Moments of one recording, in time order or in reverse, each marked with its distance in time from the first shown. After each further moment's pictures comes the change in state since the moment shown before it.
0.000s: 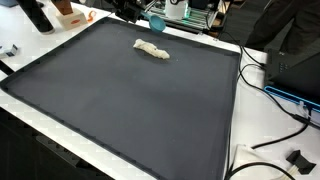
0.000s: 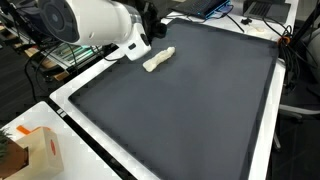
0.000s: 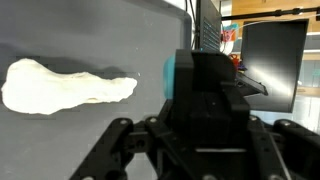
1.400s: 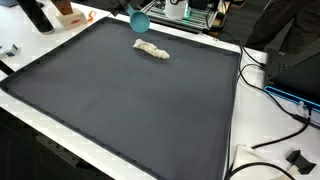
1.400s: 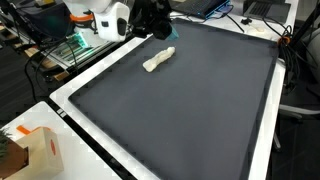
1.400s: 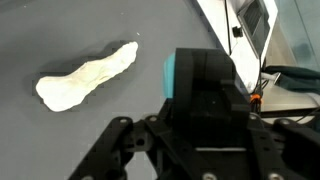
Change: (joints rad) arm 0.015 -0.158 0.001 -0.035 0.029 0.246 0.705
